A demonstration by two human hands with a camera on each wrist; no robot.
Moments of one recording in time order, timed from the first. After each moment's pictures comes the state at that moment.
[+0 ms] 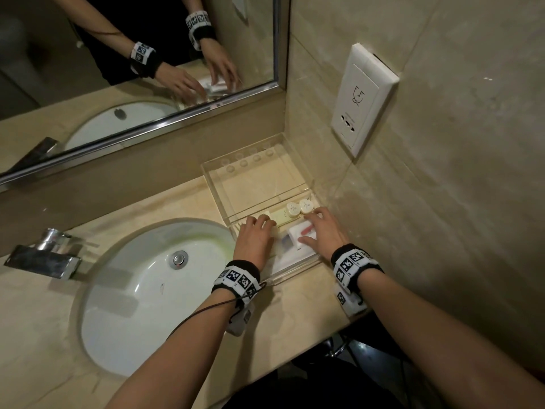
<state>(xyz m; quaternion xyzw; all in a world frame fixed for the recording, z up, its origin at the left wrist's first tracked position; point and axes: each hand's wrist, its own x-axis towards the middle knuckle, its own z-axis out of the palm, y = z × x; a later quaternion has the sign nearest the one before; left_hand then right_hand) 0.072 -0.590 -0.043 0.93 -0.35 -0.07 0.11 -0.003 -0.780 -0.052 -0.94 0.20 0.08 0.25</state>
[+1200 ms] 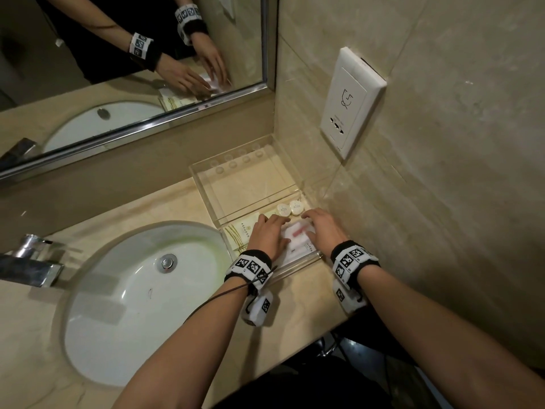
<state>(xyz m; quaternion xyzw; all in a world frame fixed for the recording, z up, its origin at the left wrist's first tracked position) 0.067 -0.635 -0.042 0.90 -0.34 -0.17 0.22 -0.006 -0.796 -0.035 -0.94 0.19 0.07 0.27</state>
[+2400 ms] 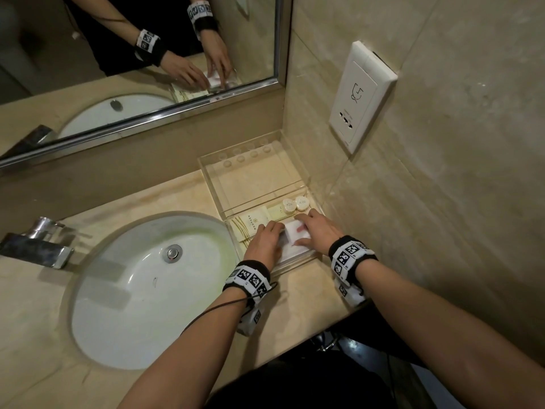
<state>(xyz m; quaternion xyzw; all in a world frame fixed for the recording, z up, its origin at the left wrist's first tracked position) 0.042 -0.608 -0.046 0.90 -0.32 -0.19 0.21 -0.001 -0.784 -0.044 -0.96 0.11 0.16 0.21</state>
